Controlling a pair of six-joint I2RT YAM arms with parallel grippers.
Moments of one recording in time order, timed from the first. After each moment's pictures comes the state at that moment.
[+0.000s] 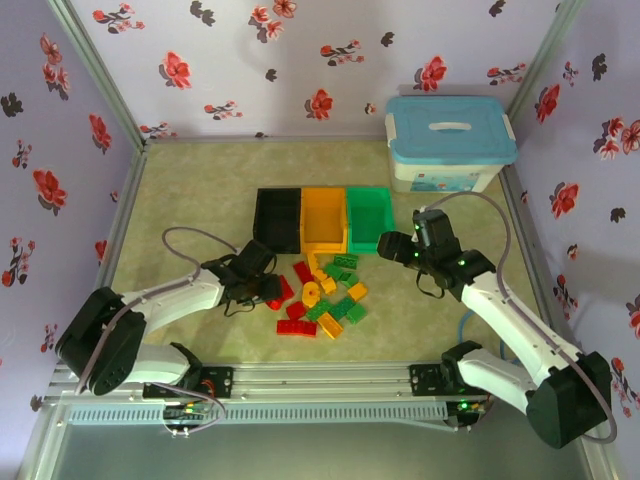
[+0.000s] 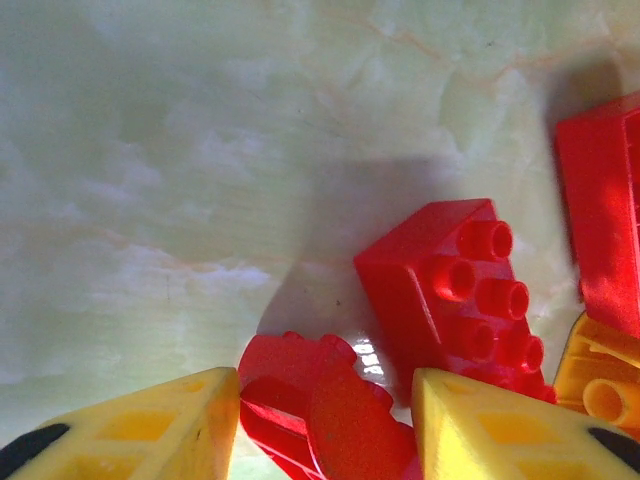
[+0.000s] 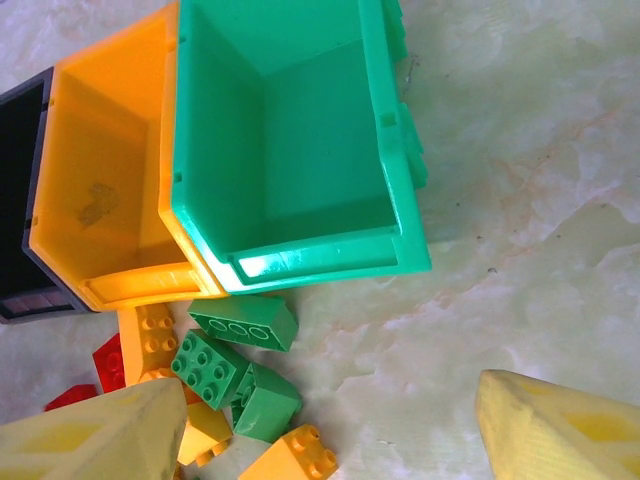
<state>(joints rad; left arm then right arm) -0.72 1.33 0.63 -0.46 -0.02 -0.85 0.45 1.01 0.75 -0.55 -0.03 0.64</state>
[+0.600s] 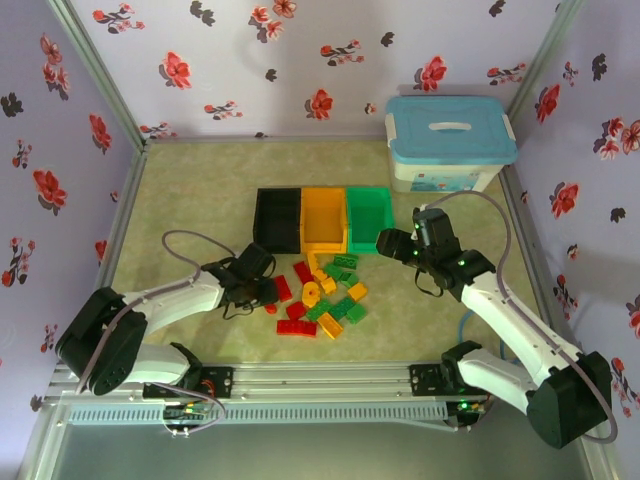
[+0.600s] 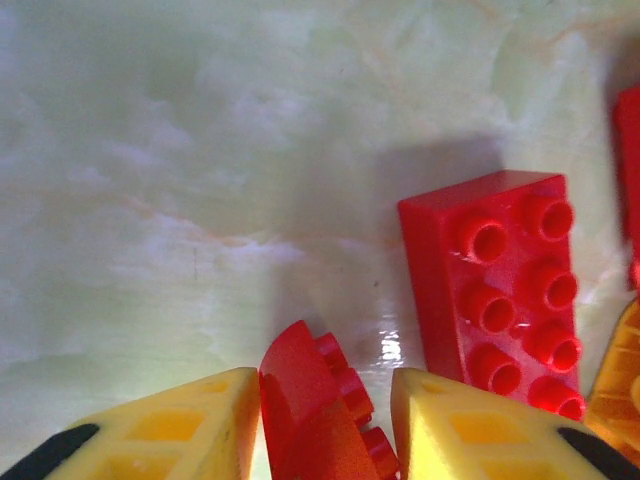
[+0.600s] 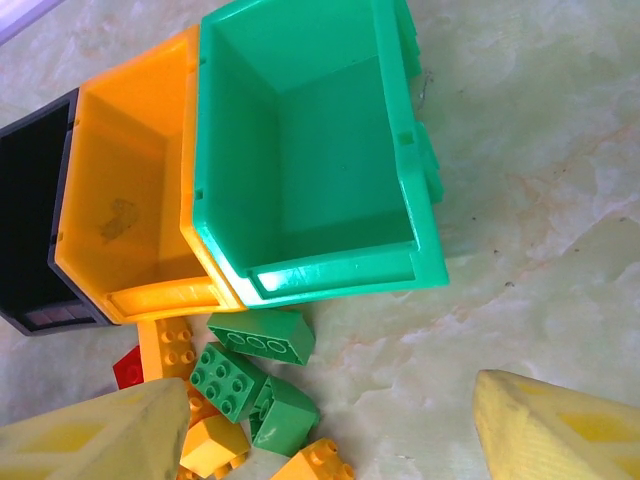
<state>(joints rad) -0.72 1.33 0.60 -0.46 -0.02 -0.86 0.46 1.01 0.75 -0.52 -0.03 0.66</state>
